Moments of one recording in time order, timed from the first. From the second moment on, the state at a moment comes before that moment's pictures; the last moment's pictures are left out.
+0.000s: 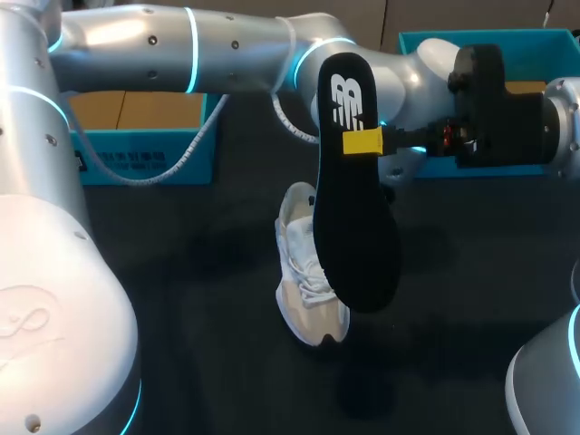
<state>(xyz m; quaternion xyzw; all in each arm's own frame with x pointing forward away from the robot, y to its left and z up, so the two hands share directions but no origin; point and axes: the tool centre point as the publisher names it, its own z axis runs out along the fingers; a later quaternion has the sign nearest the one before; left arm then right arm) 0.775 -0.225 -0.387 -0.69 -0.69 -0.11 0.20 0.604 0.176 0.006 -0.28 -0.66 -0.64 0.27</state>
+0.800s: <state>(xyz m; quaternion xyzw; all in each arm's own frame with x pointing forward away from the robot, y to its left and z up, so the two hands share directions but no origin) 0.779 -0.234 -0.405 -0.68 -0.69 -0.12 0.21 0.604 0.176 0.006 -0.28 -0.66 -0.64 0.27</state>
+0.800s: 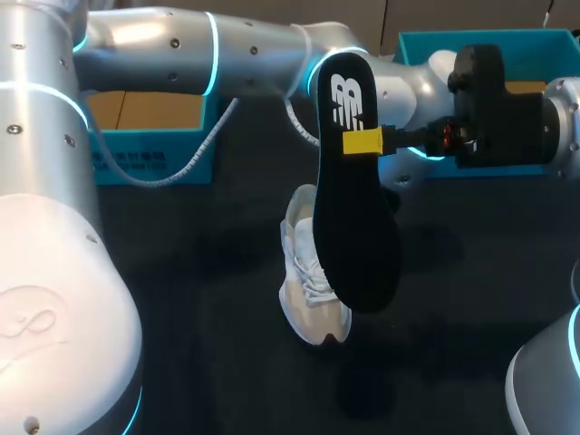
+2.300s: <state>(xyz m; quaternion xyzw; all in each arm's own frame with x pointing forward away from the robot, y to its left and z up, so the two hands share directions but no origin) 0.826 -0.246 -0.258 -0.66 -0.75 0.00 0.03 0.642 0.134 -0.003 -0.38 -0.63 -0.64 0.24</state>
